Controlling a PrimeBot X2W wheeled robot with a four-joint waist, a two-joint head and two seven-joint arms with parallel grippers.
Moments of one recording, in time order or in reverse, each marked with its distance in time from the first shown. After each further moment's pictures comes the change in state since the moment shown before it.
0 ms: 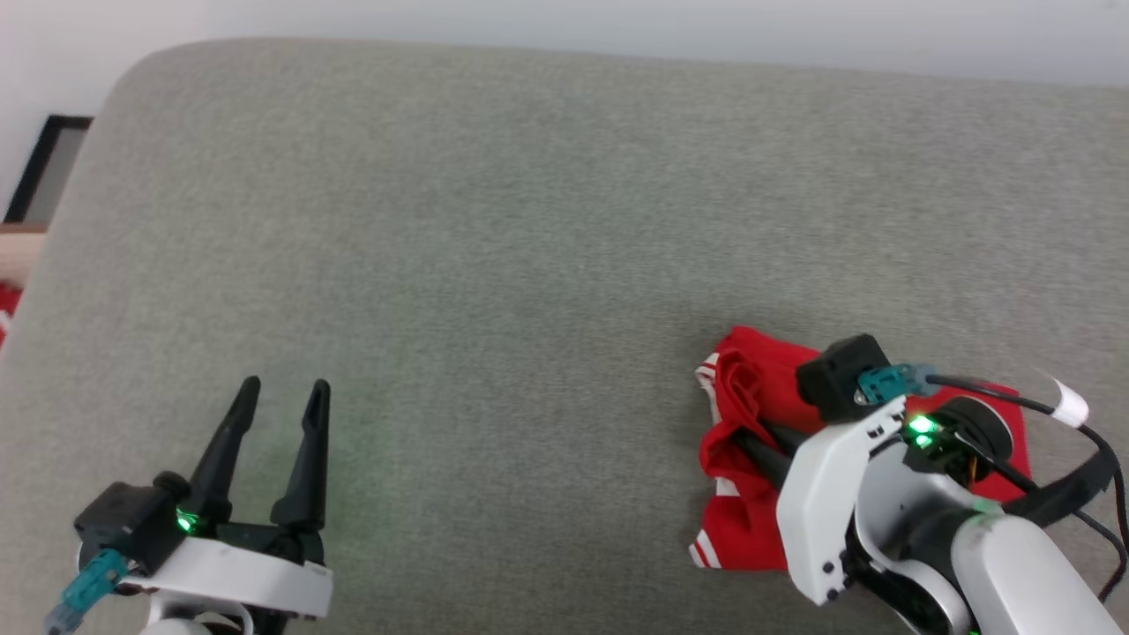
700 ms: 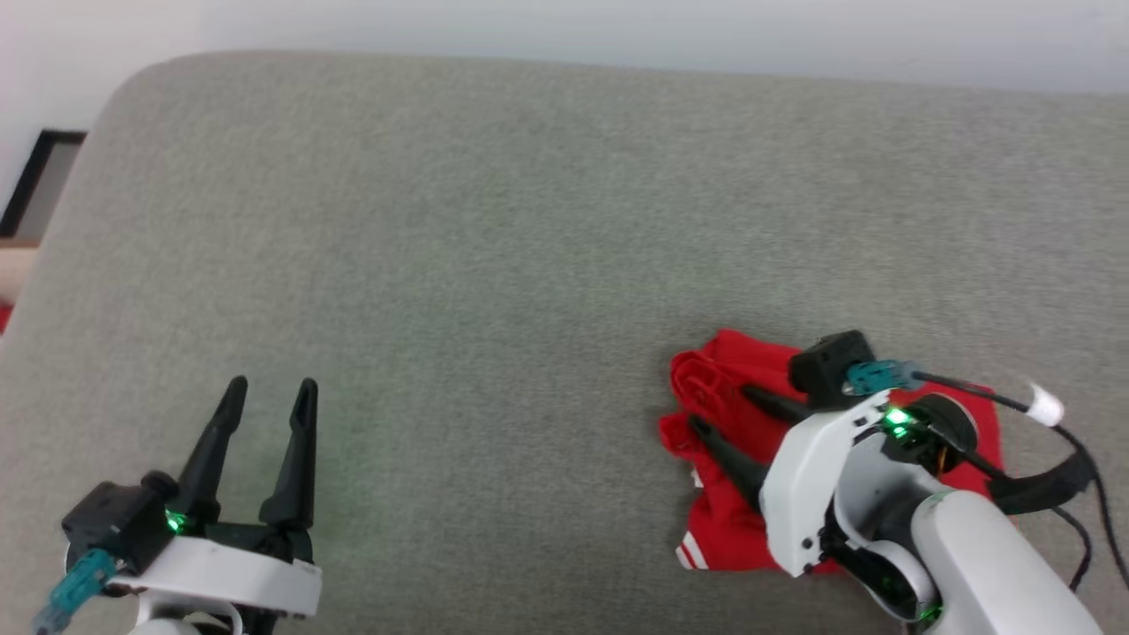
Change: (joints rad) left arm -0.006 0.004 0.010 0.011 -0.004 0.000 0.000; right arm -0.090 0.021 0.053 0.277 0.029 0.000 -0.241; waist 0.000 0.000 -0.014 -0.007
